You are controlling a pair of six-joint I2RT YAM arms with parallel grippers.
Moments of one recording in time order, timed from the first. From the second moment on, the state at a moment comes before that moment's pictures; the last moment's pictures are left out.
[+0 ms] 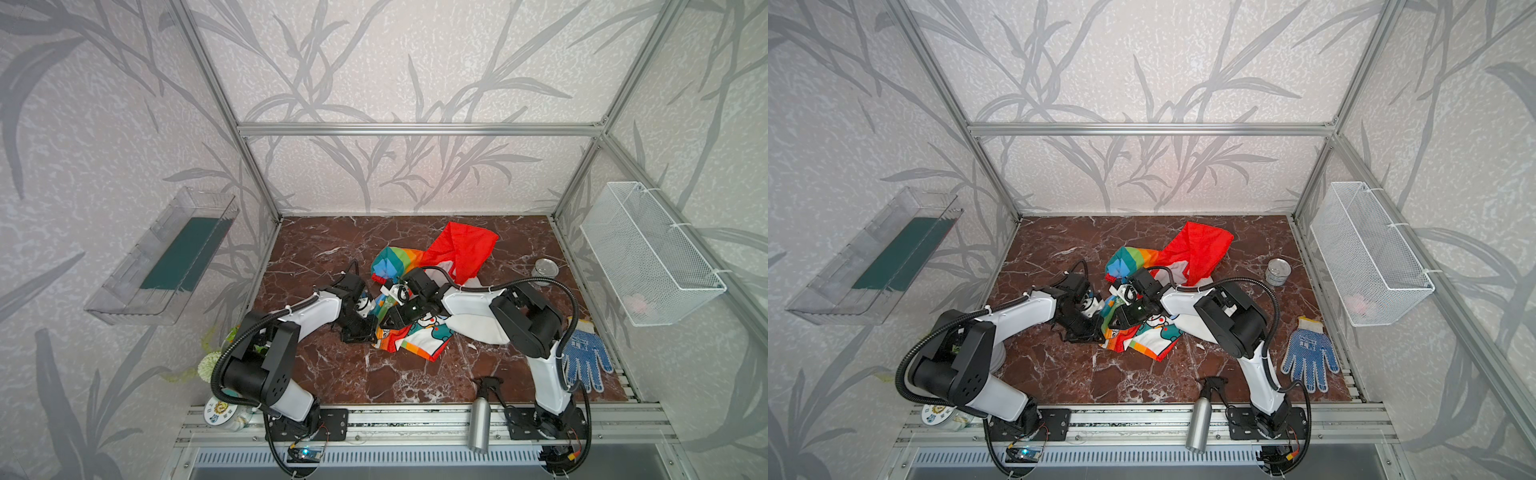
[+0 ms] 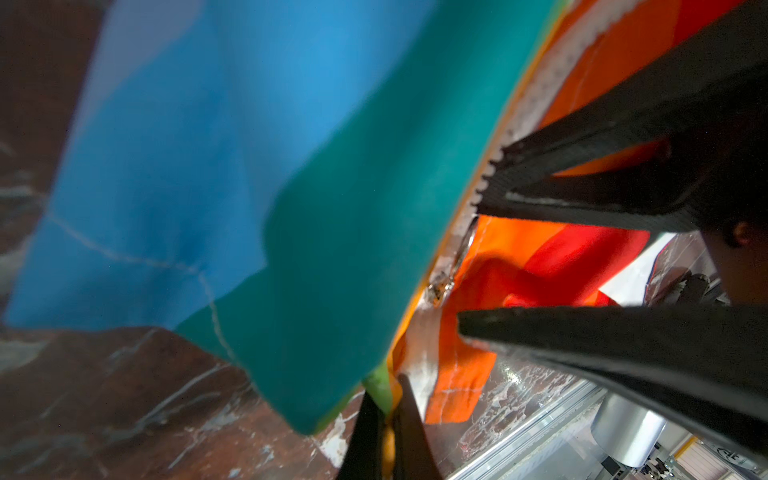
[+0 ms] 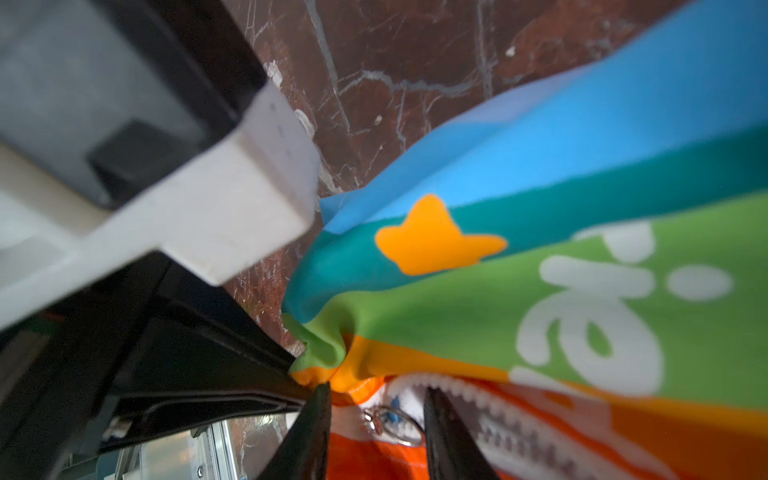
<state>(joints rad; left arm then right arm) -0.34 1.55 0.80 -0.72 0.46 -0.26 0.79 2.10 1.26 -0.08 -0.69 0.39</state>
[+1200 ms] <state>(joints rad) -0.34 1.54 0.80 -0.72 0.44 -0.26 0.79 2.02 1.20 -0.10 -0.66 0.38</state>
